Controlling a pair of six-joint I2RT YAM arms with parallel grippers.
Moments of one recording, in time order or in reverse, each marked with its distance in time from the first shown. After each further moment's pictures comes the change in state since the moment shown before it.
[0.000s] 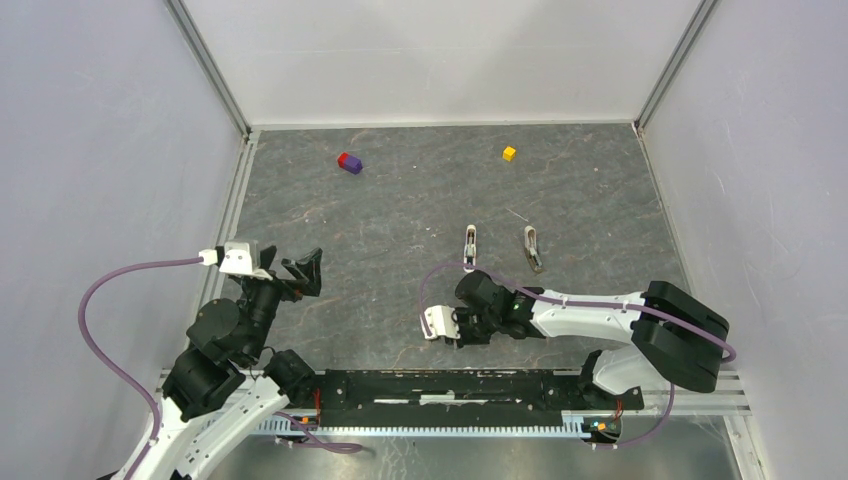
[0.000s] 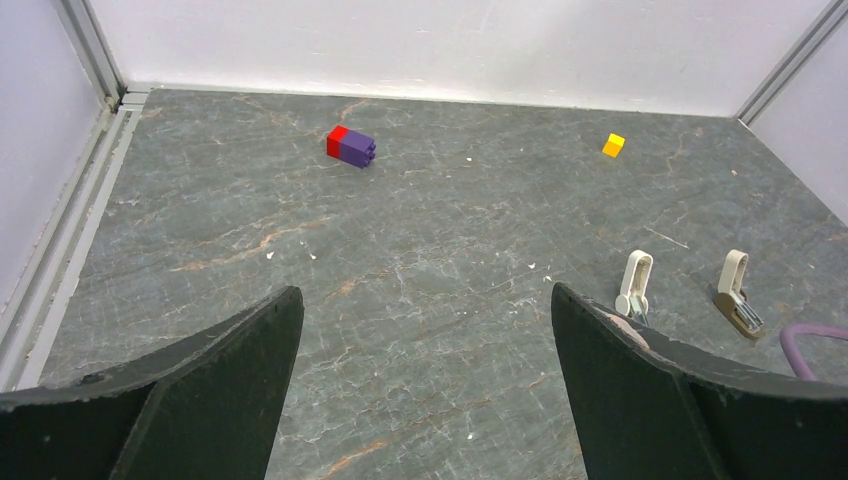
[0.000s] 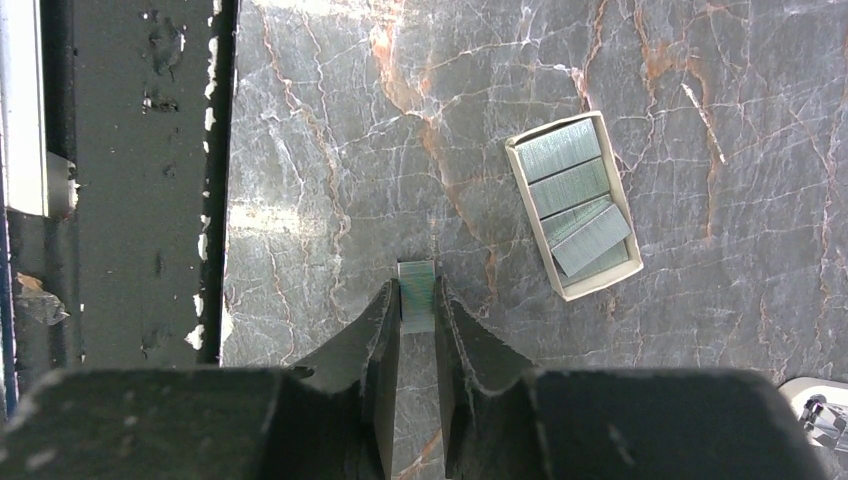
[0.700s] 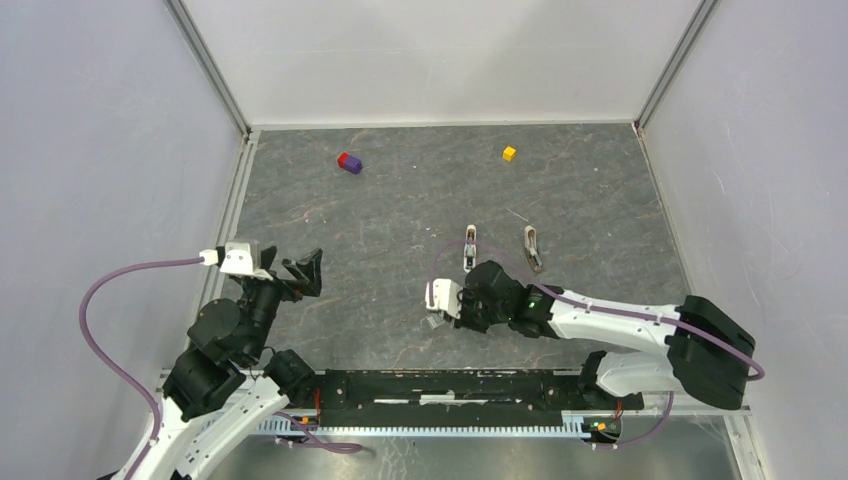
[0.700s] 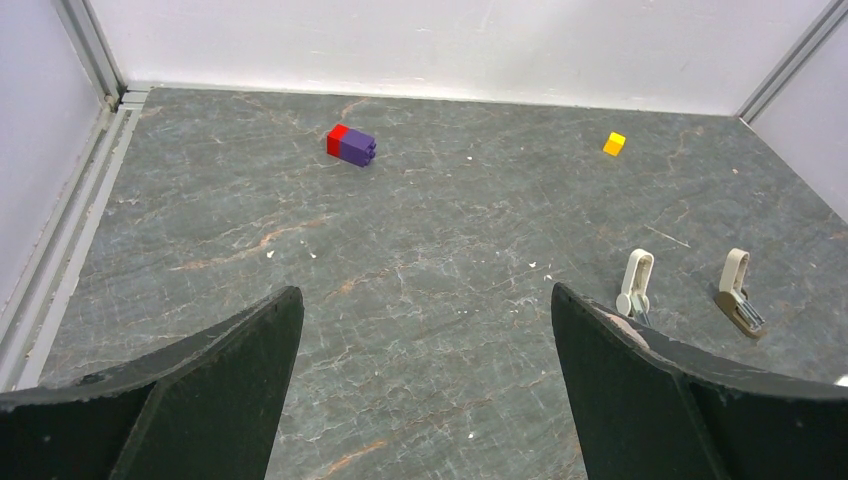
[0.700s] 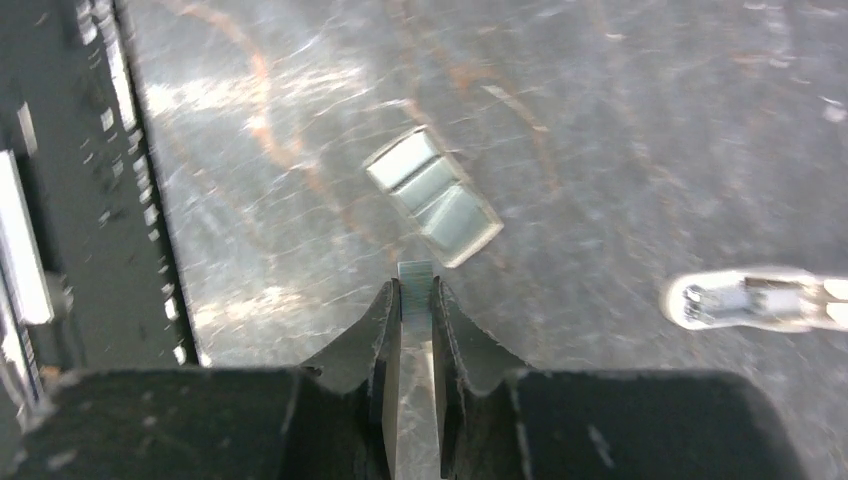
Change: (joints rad) left arm 0.000 -0.001 -0.003 0.000 0.000 0.000; right arm -0.011 -0.123 0.010 0.024 0.119 0.207
